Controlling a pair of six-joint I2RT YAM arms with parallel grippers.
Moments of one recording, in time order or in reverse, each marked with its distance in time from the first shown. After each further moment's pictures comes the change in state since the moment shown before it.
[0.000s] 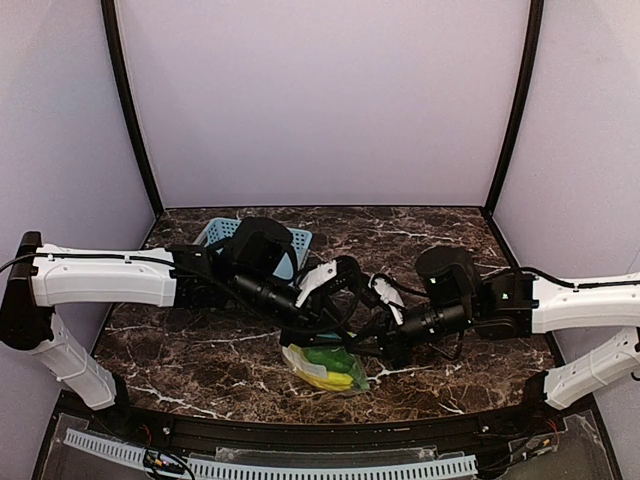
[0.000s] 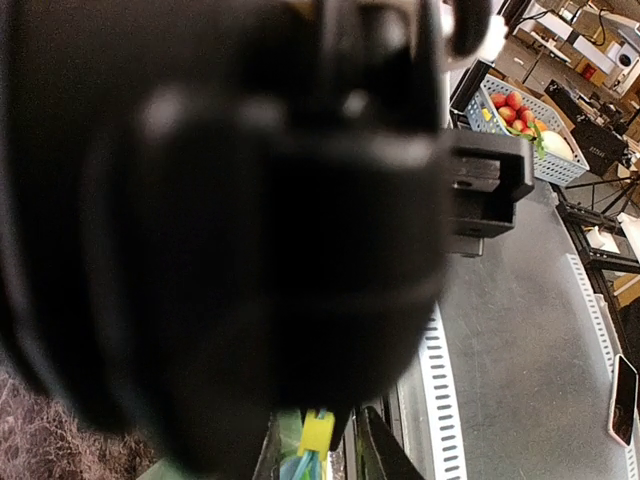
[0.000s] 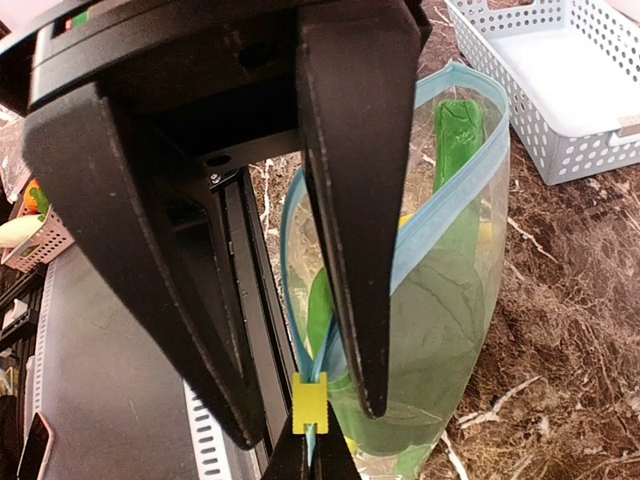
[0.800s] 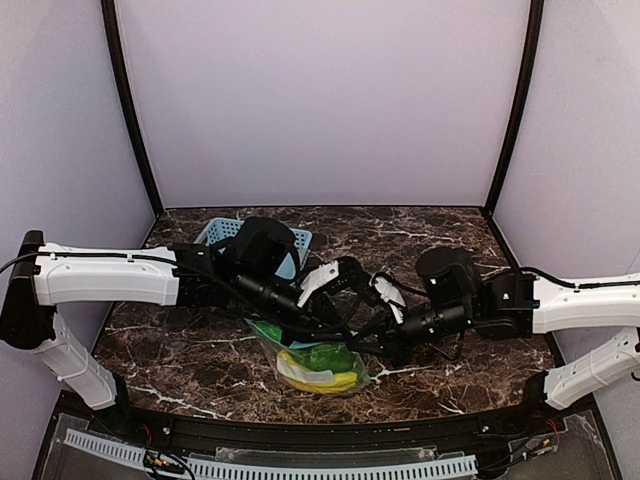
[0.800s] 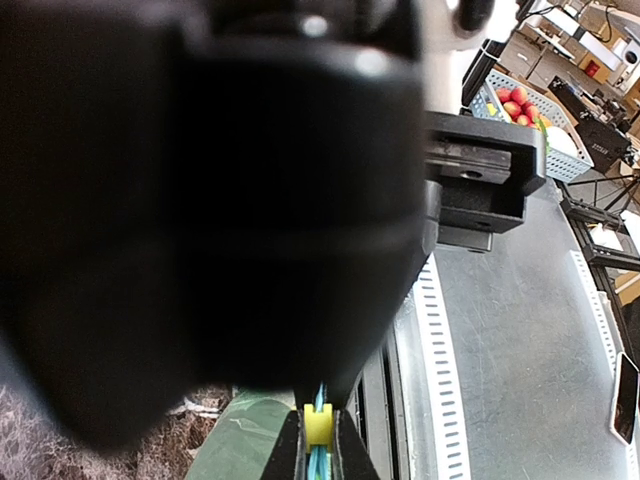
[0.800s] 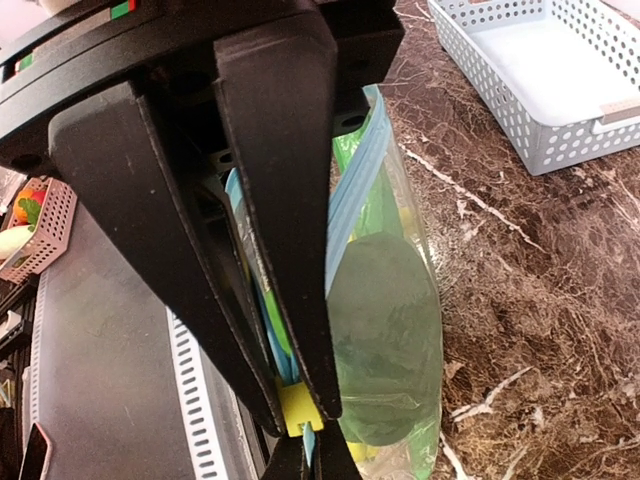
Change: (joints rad) left arm 0.001 0.013 0.014 -0.029 -0.007 0.002; right arm 0.000 -0.008 -0.001 -0.014 0.049 0.024
